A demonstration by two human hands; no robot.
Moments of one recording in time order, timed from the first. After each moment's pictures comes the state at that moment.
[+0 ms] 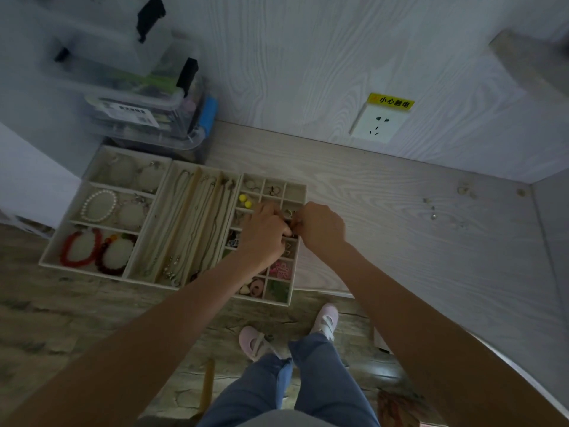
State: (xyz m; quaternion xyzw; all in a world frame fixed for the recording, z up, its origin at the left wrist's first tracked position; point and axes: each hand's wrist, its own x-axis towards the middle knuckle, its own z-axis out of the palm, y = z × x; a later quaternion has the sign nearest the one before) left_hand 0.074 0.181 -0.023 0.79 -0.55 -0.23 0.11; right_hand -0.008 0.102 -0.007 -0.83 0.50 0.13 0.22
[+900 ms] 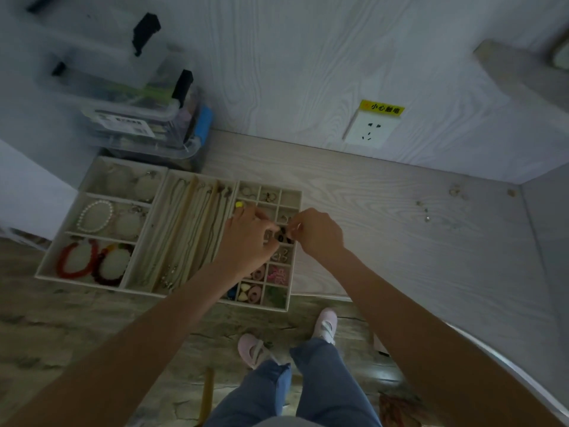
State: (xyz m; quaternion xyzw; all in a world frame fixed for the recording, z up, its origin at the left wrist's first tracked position) left_hand 0.094 0.195 -0.018 0.80 -0.56 -0.19 0.15; right_hand -0.014 0.100 -0.008 -0.81 0.51 0.10 0.28
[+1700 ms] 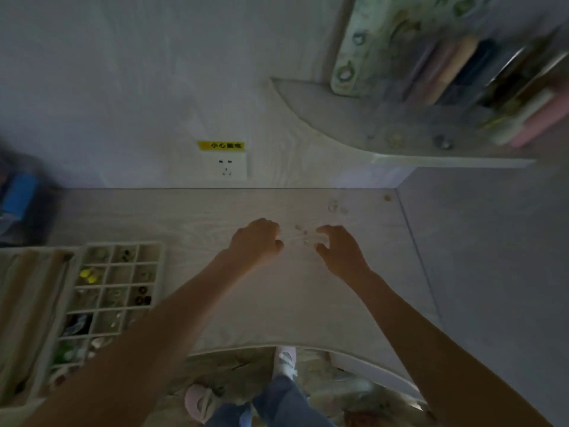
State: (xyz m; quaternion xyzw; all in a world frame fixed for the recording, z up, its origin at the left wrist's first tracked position) left_hand -0.086 -0.010 0.013 0.72 -0.62 -0.31 0.00; right_hand -0.261 -0.049 -0.010 -0.76 0.59 0.01 0.27
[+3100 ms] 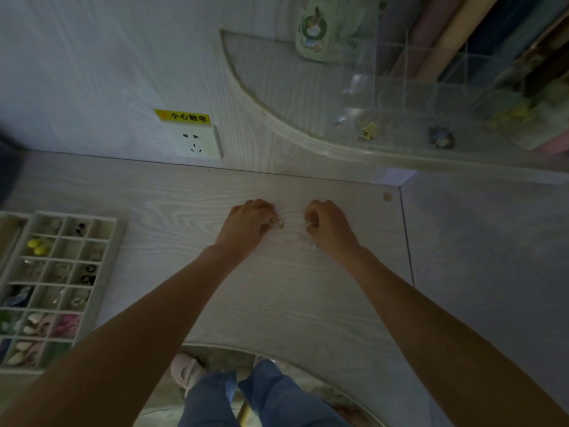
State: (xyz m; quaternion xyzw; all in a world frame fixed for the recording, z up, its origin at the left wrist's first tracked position) left_hand -0.125 -0.050 -0.059 0.72 -0.65 -0.18 0.16; right_hand -0.292 -0.134 -0.052 -0.83 0.47 -0.06 0.30
